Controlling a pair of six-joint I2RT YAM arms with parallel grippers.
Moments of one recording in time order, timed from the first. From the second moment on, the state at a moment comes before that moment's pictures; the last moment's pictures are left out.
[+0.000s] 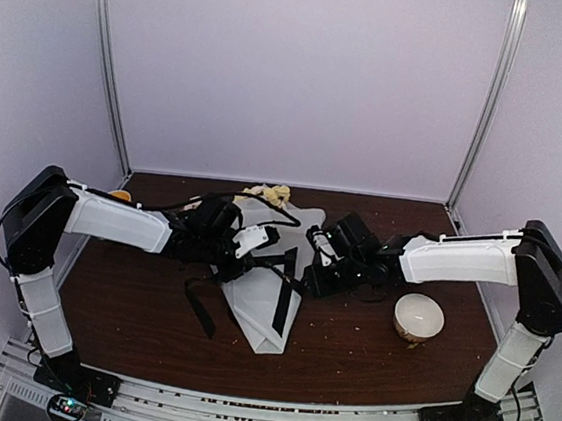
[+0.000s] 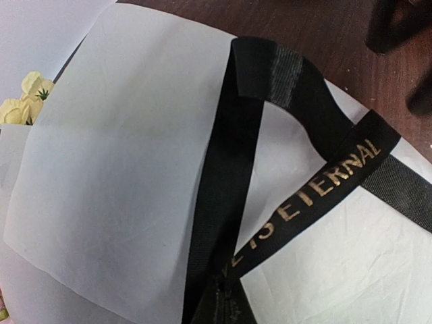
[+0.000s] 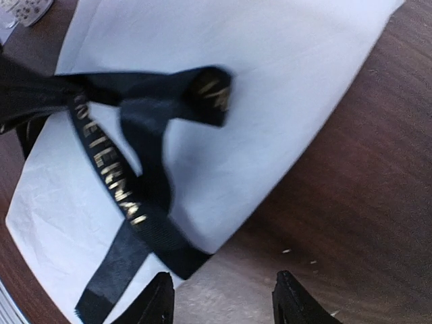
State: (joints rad) left arm -0.76 1.81 1.07 -0.04 0.06 0.41; right arm 0.81 1.74 1.13 -0.29 0.02 0.34
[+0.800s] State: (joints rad) left arm -0.75 1.81 1.05 -0.02 0.09 0.38; right arm 0.97 1.85 1.16 -0.19 0.09 0.49
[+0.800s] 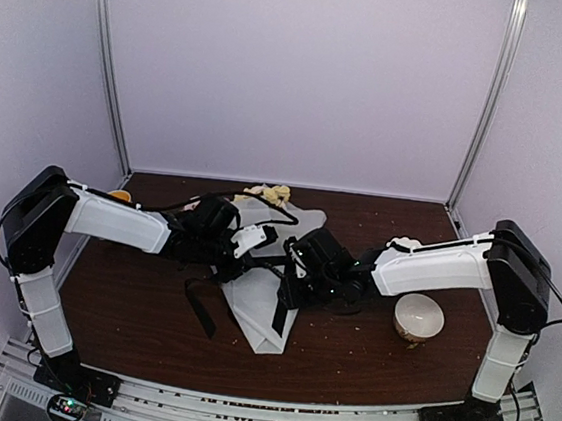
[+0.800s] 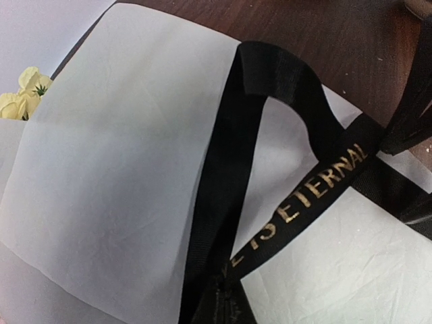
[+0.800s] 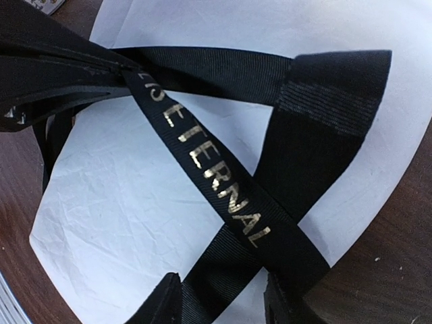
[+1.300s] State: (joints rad) left arm -0.75 1.81 1.05 -0.02 0.11 0.38; right arm 0.97 1.94 1.24 -0.18 0.05 0.50
